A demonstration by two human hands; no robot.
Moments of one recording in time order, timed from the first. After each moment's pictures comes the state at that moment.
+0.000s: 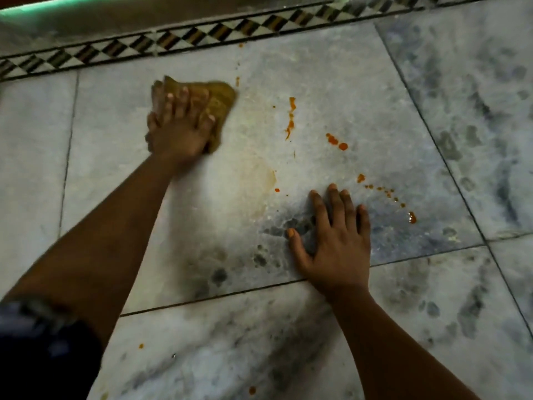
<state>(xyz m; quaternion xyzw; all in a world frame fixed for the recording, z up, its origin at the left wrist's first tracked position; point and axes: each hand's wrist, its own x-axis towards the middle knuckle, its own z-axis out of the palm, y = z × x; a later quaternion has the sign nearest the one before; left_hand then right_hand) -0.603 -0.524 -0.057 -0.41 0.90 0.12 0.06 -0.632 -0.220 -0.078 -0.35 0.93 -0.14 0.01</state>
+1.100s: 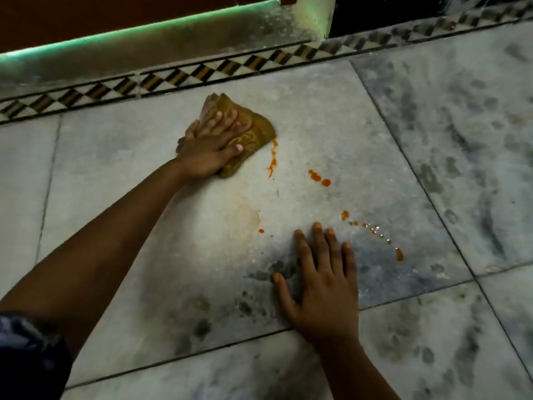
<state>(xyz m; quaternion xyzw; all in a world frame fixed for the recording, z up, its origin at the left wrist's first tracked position) -0.672 -0.522 -0.052 -0.19 0.97 0.16 0.08 -0.633 -0.220 -0.076 -0.35 0.92 -0.17 0.02</state>
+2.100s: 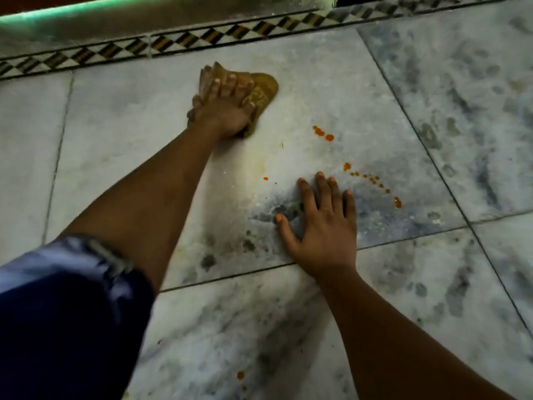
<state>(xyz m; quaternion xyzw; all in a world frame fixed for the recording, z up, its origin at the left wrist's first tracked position) -0.670 -0.479 -0.048 -0.33 0.93 0.15 0.09 -0.632 -0.220 -0.086 -0.35 0.92 -0.17 -0.02</state>
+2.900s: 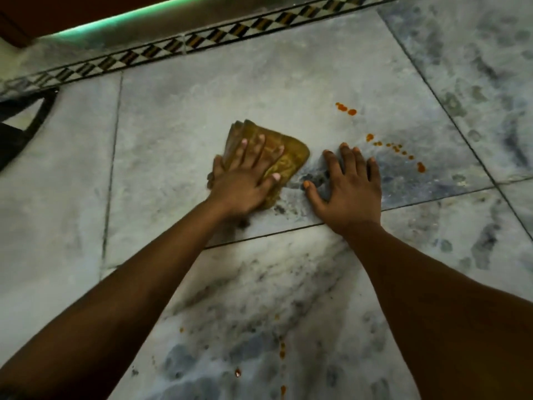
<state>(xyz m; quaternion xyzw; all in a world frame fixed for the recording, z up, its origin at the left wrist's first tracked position) -0.531 -0.379 -0.050 -0.25 0.95 0.11 0.12 -0.637 -0.218 -0.088 -0.37 0.92 -0.15 -0.01</state>
